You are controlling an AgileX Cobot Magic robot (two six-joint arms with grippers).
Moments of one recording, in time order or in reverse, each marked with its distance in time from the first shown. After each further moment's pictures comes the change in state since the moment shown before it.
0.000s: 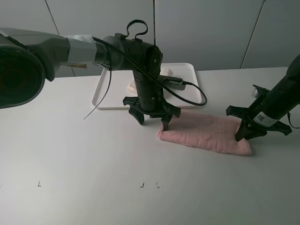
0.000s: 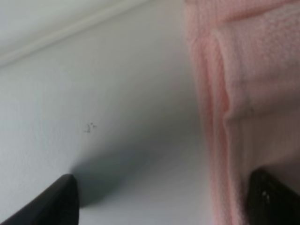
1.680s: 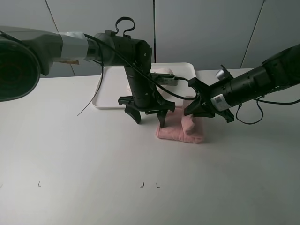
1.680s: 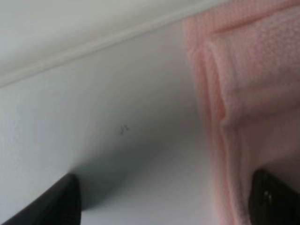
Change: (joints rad) left arm 0.067 0.002 0.000 -0.100 0.016 0.053; right arm 0.200 0.007 0.005 0.938 0.057 -0.605
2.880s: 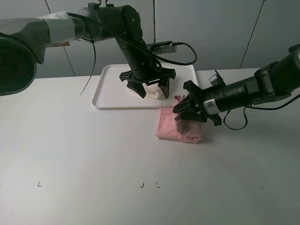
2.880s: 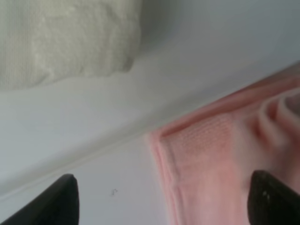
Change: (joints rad) left arm 0.084 0.011 -0.266 -0.130 0.089 0.124; right arm 0.003 0.093 0.000 0.252 0.086 -0.249
